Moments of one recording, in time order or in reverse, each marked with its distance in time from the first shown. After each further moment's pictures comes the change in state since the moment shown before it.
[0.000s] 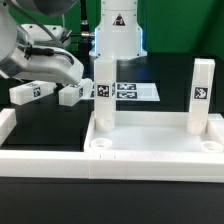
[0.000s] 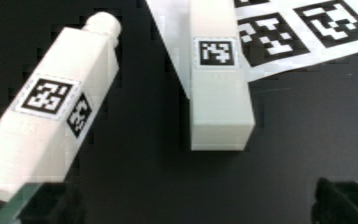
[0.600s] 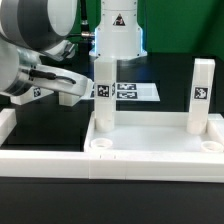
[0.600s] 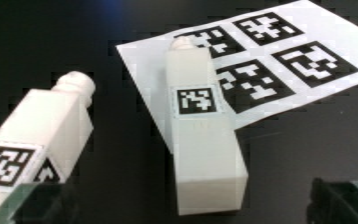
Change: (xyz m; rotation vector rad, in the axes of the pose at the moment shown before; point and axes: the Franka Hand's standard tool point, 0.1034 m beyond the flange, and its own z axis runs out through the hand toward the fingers) arm -0.007 -0.004 0.027 0.031 -0.208 0.067
